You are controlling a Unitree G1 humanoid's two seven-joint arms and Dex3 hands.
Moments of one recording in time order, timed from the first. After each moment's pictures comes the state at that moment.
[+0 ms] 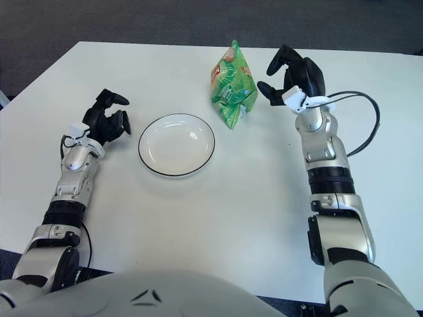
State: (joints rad) left arm -0.30 0.15 0.12 0.41 -0.15 -0.34 -0.23; right arm -0.61 -0.51 -0.01 0.39 -0.43 -0.22 -0.11
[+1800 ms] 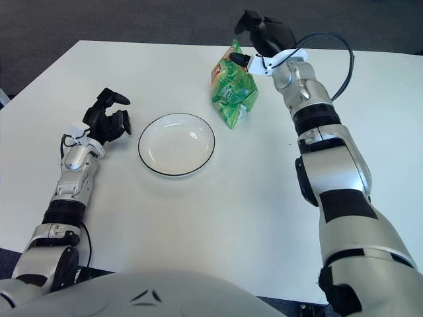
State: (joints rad) left arm -0.30 0.16 0.11 0.41 -0.15 -0.35 -0.25; right arm -1.12 -0.48 0.31 0.98 -0.66 -0.38 -0.12
